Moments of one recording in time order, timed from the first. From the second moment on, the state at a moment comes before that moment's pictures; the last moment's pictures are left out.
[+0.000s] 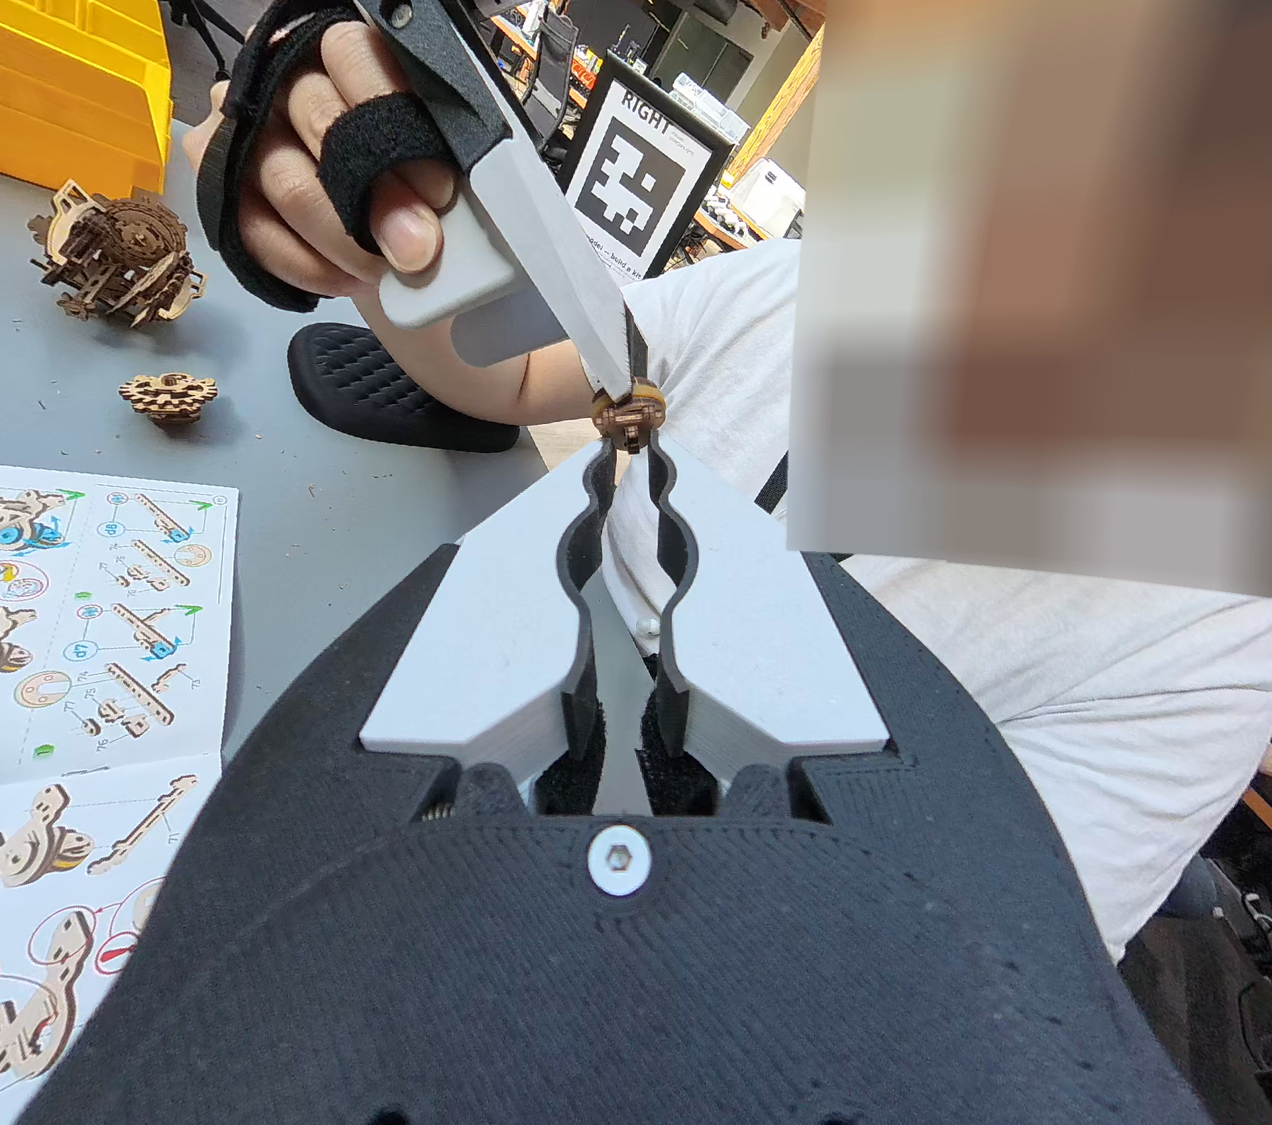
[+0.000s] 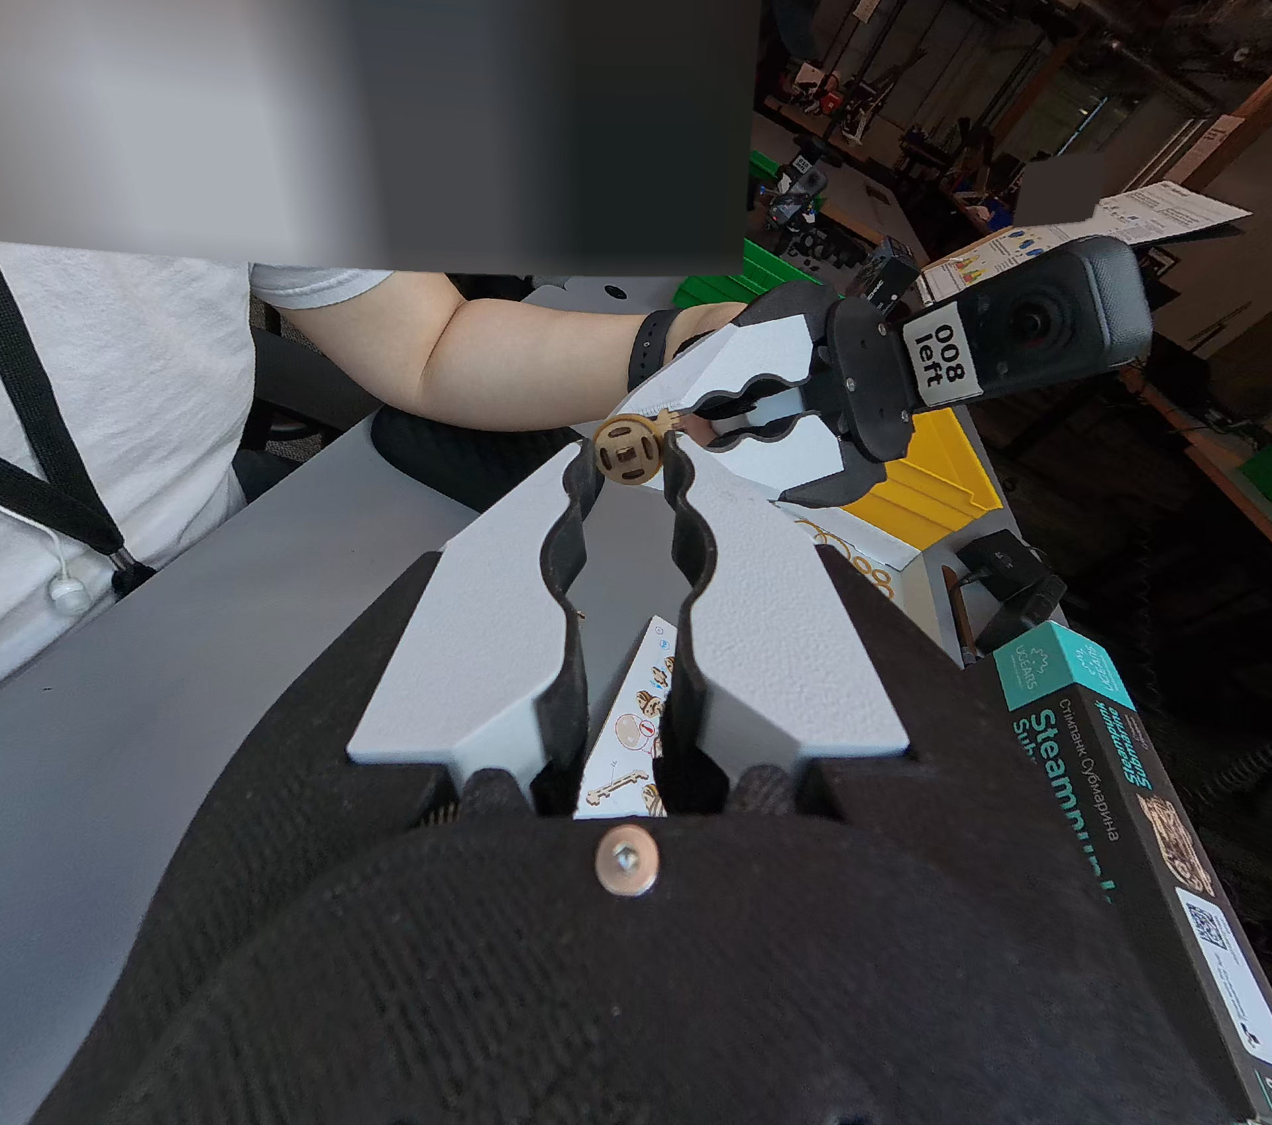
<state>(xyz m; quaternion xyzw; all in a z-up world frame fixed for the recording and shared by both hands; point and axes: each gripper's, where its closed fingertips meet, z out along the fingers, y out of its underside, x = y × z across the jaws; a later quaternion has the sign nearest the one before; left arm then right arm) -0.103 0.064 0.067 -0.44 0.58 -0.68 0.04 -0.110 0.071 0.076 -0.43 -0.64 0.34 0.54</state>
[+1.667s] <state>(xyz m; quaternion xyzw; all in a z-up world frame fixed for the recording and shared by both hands) -0.124 0.002 0.022 -0.48 0.49 -0.72 -0.10 -0.129 0.009 0.032 -0.33 -0.57 0.46 0.60</state>
